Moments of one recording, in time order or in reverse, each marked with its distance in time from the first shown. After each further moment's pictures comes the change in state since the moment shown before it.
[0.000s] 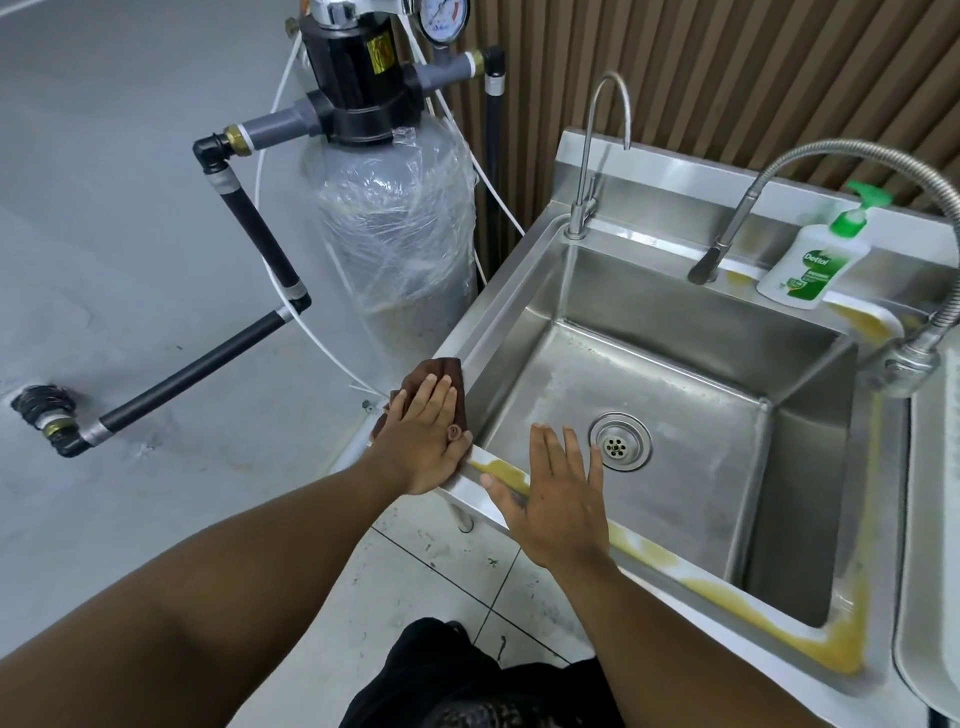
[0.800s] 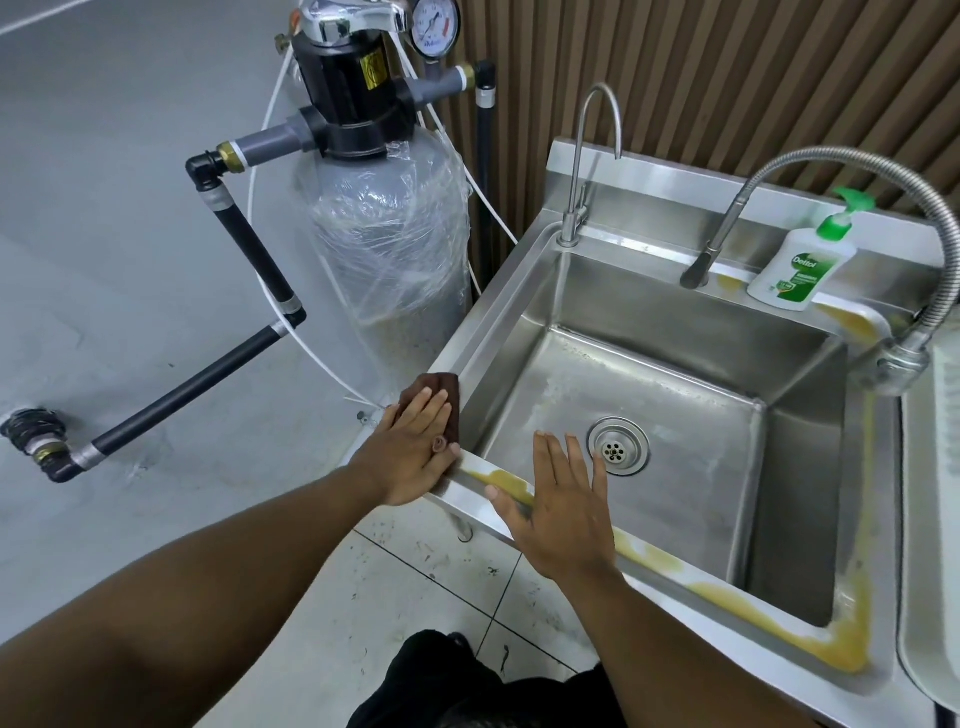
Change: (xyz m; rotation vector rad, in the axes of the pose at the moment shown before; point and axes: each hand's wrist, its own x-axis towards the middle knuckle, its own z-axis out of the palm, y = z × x) left_hand -0.008 -0.020 -0.012 -0.024 -0.024 0.121; right_hand -0.001 -0.001 -0.004 -0.008 -0.023 0.018
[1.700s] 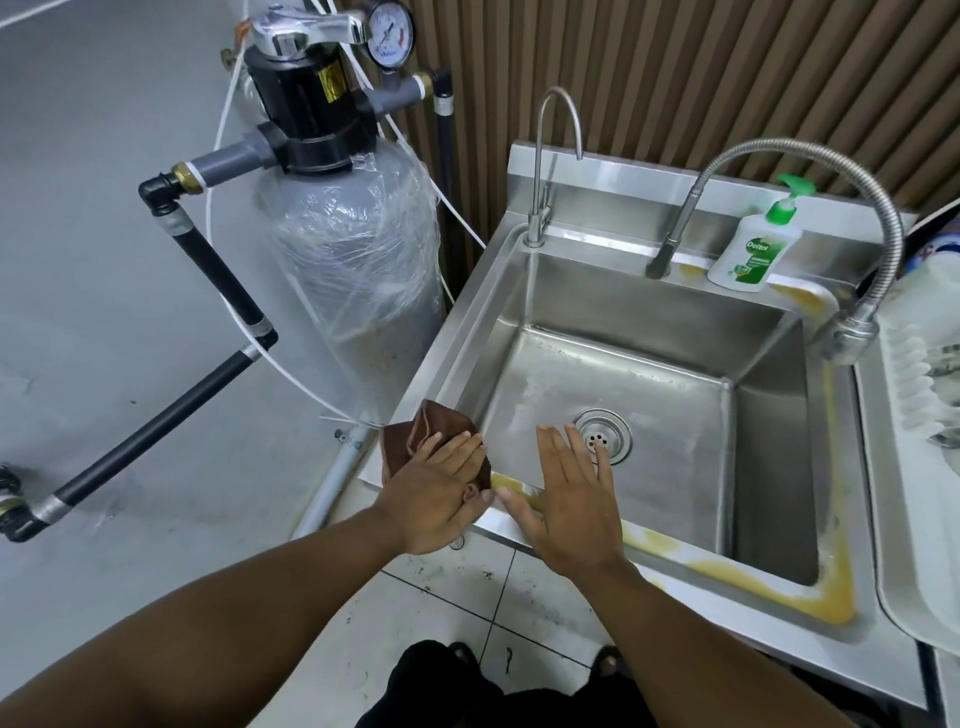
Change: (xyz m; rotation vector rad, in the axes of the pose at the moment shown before) left_hand -0.005 0.023 0.031 0.075 0.114 0.346; right_hand -0.007 0.000 -0.007 0.035 0.143 0.020
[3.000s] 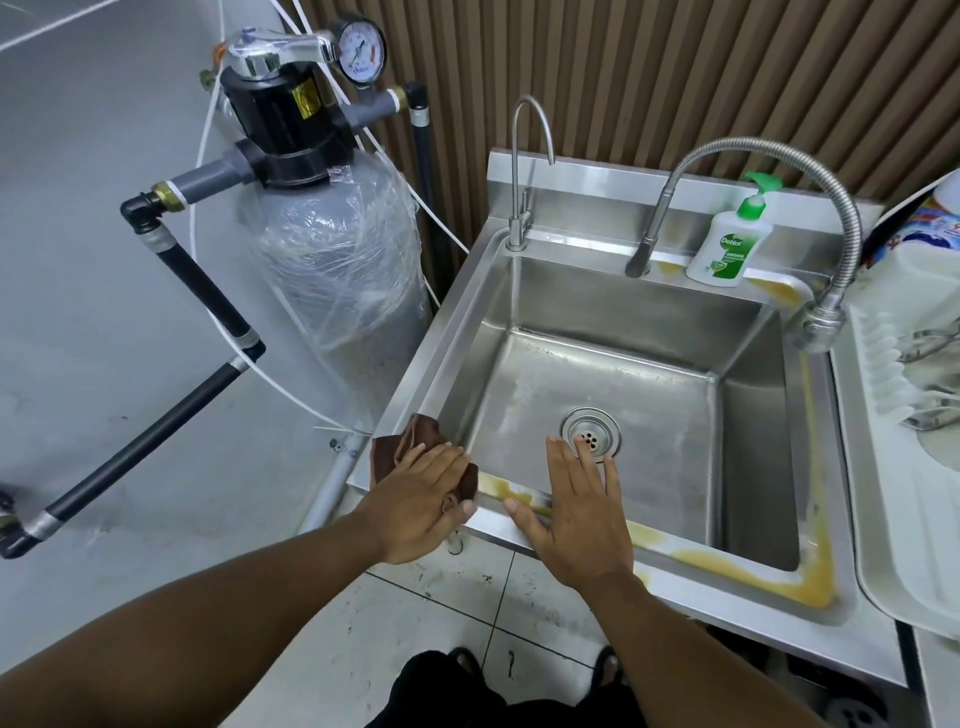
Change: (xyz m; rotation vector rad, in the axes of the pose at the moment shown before) left_hand -0.009 -0.001 -0.004 -0.045 -0.060 0.001; right_hand -0.019 0.022 0.000 -0.052 -0.047 0.068
